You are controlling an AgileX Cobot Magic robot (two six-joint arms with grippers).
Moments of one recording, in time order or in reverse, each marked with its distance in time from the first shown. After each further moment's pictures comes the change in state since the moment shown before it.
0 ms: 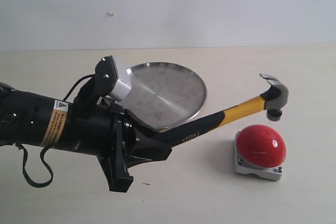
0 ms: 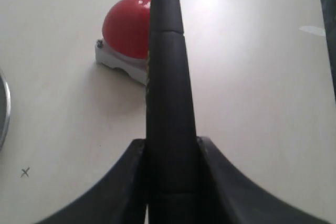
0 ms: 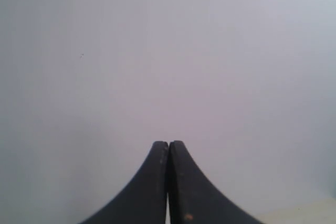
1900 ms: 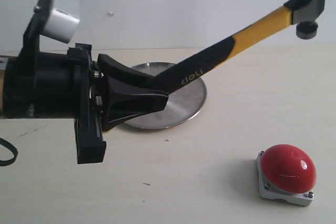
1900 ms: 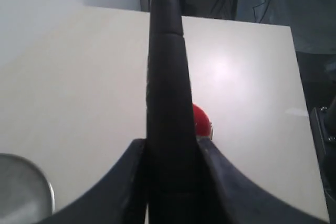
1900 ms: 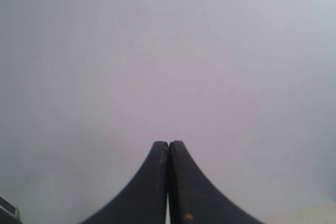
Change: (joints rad) left arm 0.002 -0.302 -0.001 -0.047 -0.027 -0.033; right arm -0.001 -0.018 0.000 -0.001 0.000 0.000
